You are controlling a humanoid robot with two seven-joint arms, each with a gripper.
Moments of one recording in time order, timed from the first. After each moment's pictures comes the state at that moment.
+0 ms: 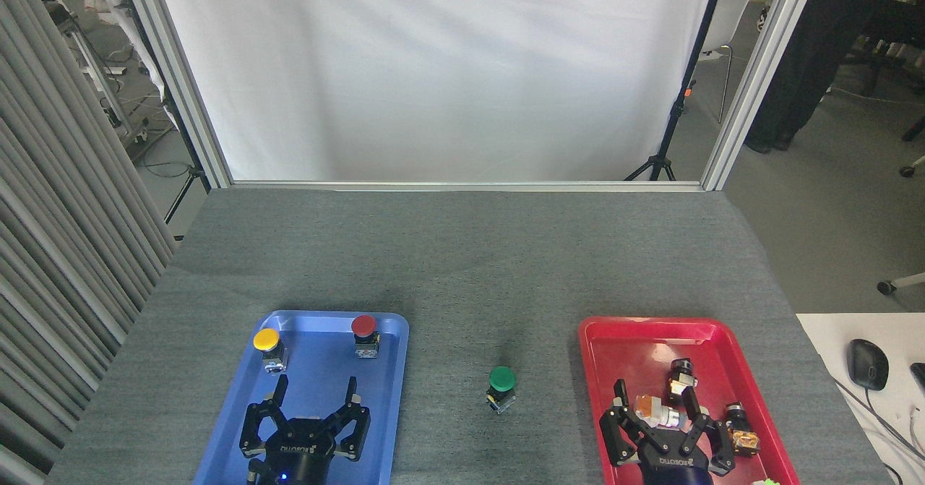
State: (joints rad) left arm 0.03 0.12 -0.30 -1.51 -1.40 0.30 0.16; right arm 0.15 0.14 -0.11 -1.59 1.48 -0.10 -0.13
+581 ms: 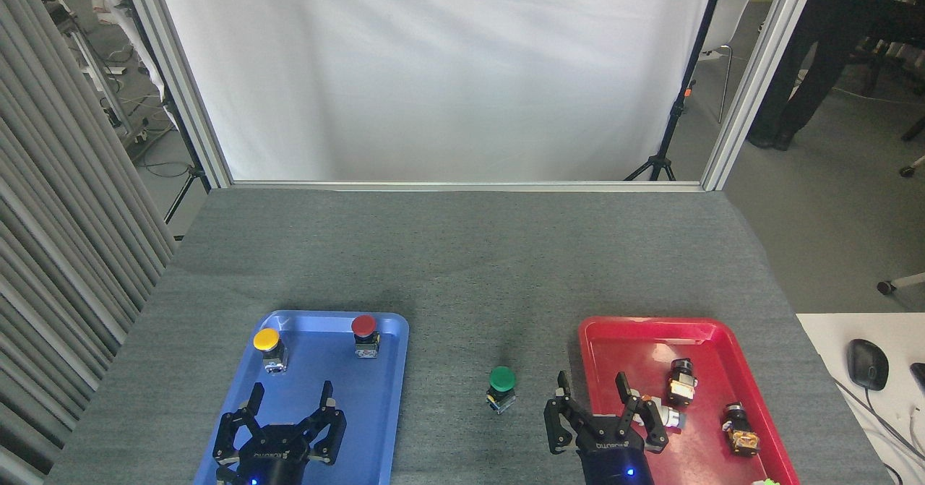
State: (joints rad) left arm 0.07 0.14 -0.21 -1.55 -1.33 0.23 0.14; right arm 0.07 0.19 0.05 -1.49 1.58 -0.01 -0.08
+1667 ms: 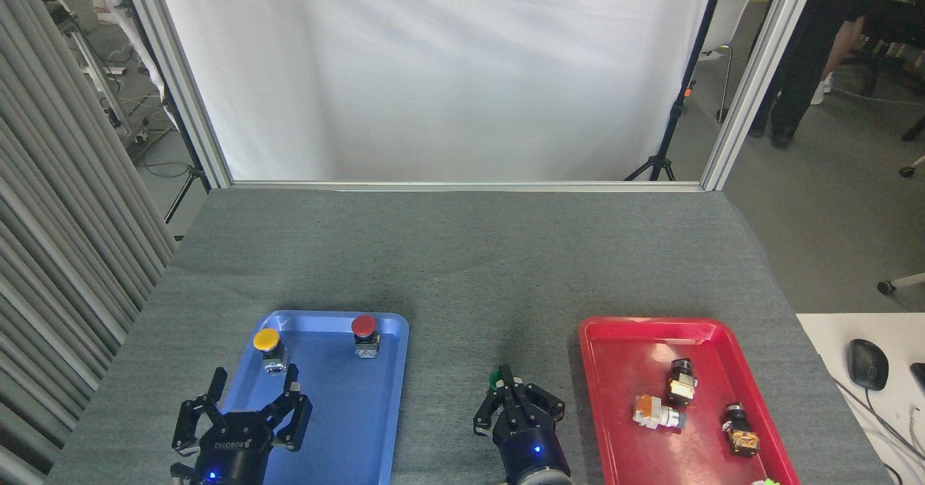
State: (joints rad) left arm 0.09 0.15 -0.08 -1.61 -1.32 0.13 0.17; right arm -0.12 0.25 0.21 -1.14 1.67 0.08 -0.08
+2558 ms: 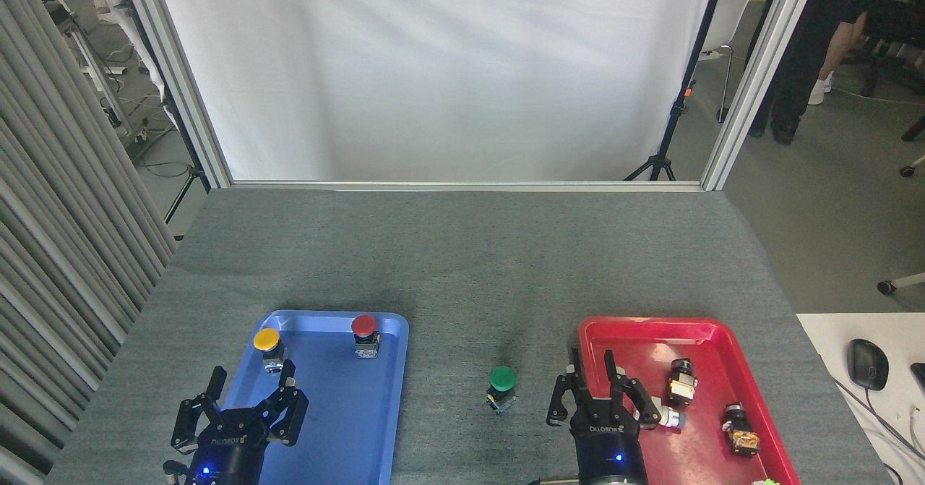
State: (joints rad) left arm 0.08 0.15 -0.07 -1.60 -1.23 0.09 0.16; right arm 0.02 0.18 0.06 -1.43 1.64 0.13 -0.17
